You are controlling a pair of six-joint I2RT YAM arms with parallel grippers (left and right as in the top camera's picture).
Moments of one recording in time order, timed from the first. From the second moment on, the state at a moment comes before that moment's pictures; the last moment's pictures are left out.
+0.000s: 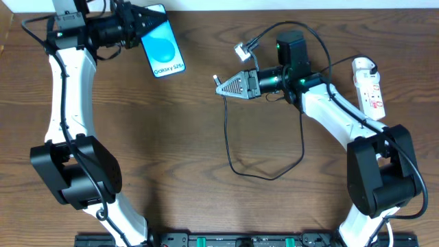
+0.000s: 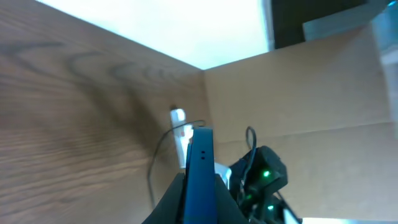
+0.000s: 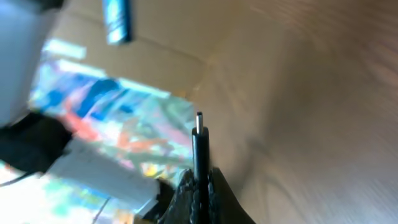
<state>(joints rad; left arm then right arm) 0.19 1.94 1.82 -0.56 1.25 -0.58 0.37 1.90 1.30 0.11 -1.35 0.61</state>
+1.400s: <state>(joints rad) 0.05 1.94 1.82 0.09 1.24 -1.19 0.41 1.90 1.29 1.03 -1.31 1.47</state>
